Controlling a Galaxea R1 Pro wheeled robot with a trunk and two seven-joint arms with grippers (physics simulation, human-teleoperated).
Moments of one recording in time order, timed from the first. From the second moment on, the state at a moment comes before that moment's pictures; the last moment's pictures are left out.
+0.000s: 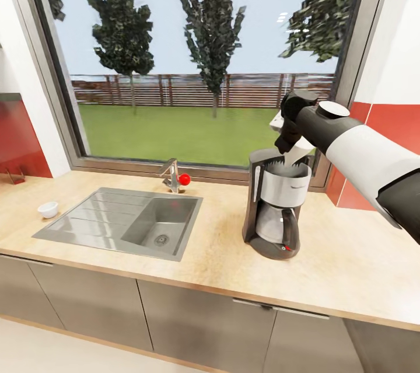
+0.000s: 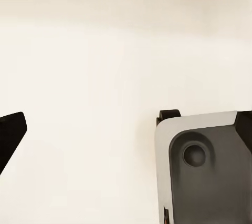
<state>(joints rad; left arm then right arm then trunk) -0.11 0.20 -0.02 -0.08 0.01 -0.29 -0.14 -1.70 -0.12 0.86 -0.53 0.59 1.05 0.97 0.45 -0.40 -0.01</state>
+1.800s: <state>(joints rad) -0.11 0.20 -0.02 -0.08 0.01 -0.29 -0.14 -1.69 -0.12 0.86 -0.53 0.65 1.05 0.97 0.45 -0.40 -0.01</state>
